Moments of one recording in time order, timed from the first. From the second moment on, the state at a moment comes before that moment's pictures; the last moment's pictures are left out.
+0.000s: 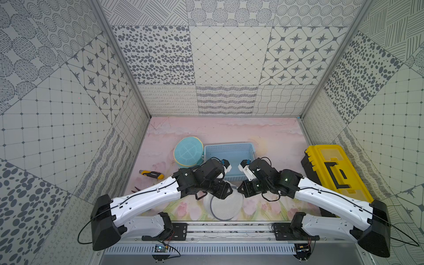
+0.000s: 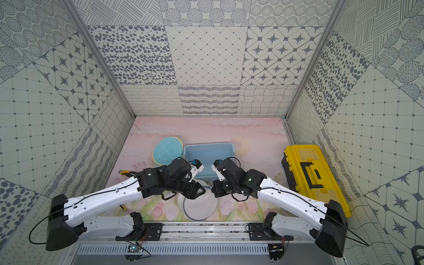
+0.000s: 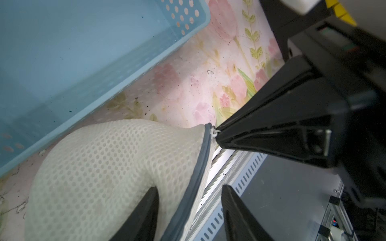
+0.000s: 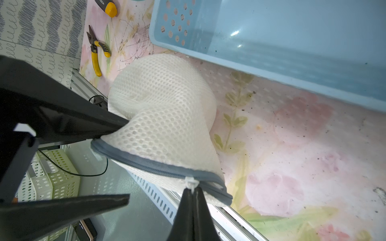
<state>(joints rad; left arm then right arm) -0.98 1.20 0.98 -0.69 0.21 -0.51 0.96 1.12 0.89 -0.71 -0.24 0.65</state>
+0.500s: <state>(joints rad) -0.97 1.24 0.98 -0.68 0.25 -0.49 0.97 1.13 0.92 -0.71 -0.21 0.66</state>
